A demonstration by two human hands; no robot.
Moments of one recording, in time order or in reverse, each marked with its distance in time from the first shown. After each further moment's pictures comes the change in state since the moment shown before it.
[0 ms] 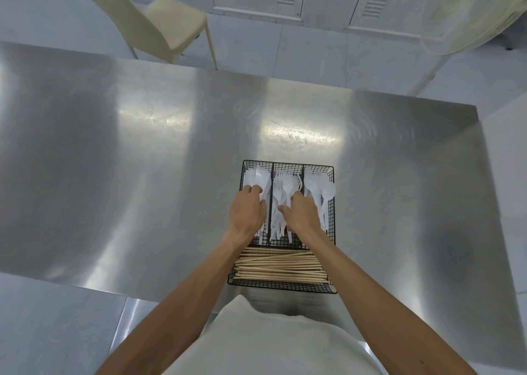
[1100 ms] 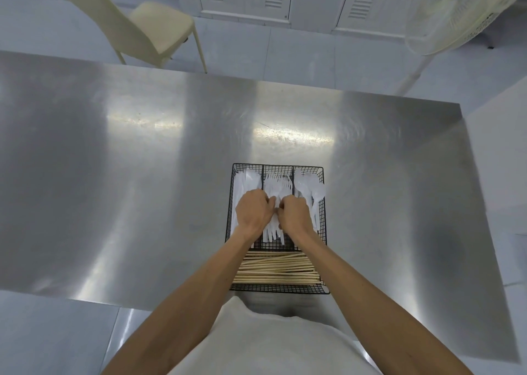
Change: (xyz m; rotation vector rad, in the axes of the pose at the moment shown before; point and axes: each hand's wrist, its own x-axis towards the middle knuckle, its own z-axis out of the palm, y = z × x) left_hand 0.012 0.044 0.006 -0.043 -0.133 -0.125; right_hand 0.007 0.009 0.002 0.024 0.010 -0.030
